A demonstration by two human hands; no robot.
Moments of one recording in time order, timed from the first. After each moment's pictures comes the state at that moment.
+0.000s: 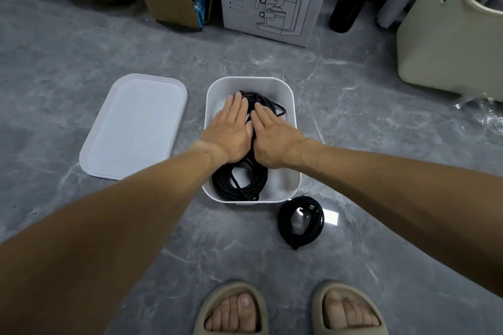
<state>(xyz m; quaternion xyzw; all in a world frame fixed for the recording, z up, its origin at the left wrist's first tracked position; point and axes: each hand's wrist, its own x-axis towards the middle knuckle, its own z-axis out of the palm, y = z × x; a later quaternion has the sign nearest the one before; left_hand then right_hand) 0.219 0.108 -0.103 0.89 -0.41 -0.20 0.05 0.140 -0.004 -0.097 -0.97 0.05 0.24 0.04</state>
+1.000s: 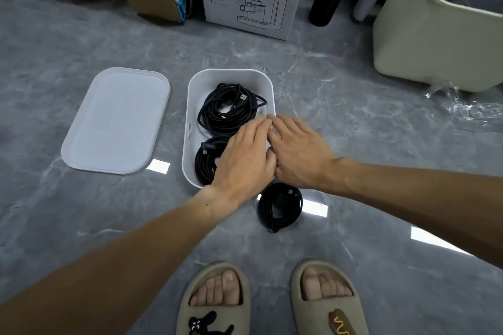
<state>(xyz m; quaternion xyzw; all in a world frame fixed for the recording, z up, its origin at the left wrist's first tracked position) 0.103 0.110 -0.060 0.86 -0.42 -0.10 0.26 0.043 -0.016 -0.052 -0.99 0.04 0.13 -0.04</state>
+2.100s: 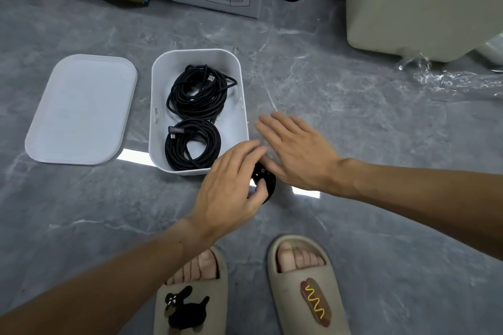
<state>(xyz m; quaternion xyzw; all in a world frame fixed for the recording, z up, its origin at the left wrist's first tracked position) 0.035 0.138 -0.078 0.82 -0.49 -0.04 0.28 -0.026 -0.036 -0.056 -1.00 0.02 0.04 0.00</state>
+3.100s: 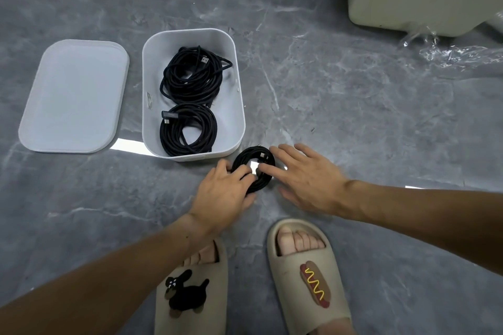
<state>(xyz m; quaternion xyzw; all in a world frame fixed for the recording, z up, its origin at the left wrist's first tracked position) 0.025 0.157 -0.123 0.82 -0.56 -0.09 0.08 -0.088 -0.025 -0.096 -0.99 -0.05 0.10 -0.02</state>
